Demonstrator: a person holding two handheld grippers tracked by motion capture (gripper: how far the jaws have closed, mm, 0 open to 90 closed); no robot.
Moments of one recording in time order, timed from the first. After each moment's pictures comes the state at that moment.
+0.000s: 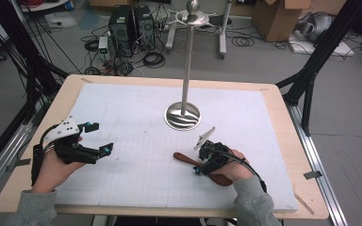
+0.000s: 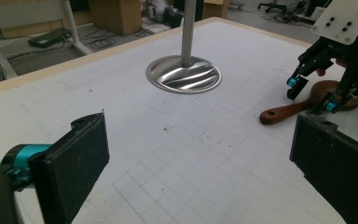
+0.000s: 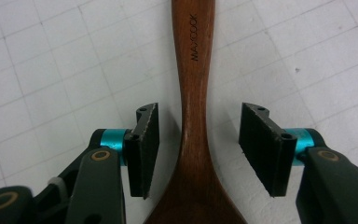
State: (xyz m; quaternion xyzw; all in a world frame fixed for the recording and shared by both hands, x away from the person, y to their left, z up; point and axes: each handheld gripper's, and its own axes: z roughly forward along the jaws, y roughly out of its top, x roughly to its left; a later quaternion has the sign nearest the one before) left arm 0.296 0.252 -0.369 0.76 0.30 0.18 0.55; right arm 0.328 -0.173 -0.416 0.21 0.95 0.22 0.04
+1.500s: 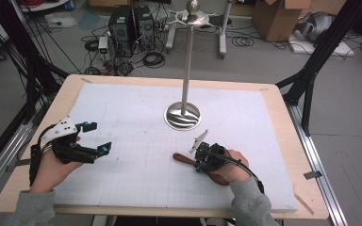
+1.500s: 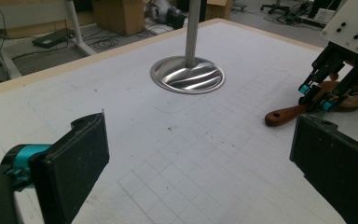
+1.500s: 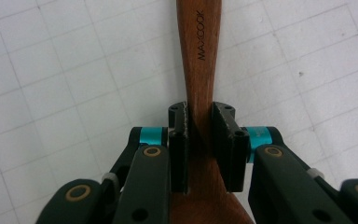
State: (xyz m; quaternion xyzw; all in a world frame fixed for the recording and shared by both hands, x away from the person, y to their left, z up) left arm 0.295 0.256 -0.367 0.76 0.30 0.18 0.55; right arm 0.321 -0.161 -0.411 0.19 0.96 0.18 0.07
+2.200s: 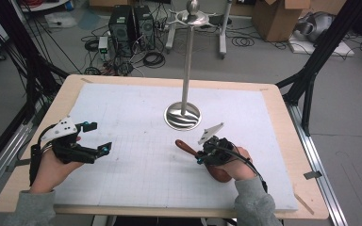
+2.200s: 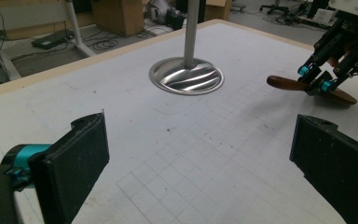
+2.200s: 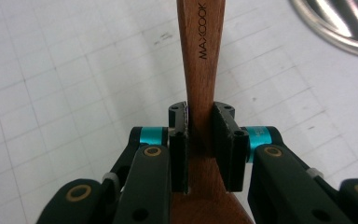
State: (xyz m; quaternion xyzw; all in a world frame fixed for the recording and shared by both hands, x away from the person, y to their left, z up) left arm 0.294 0.255 -0.366 0.75 0.30 0.18 0.55; right arm 0.325 -0.182 -0.391 0.23 0.93 0.28 0.08
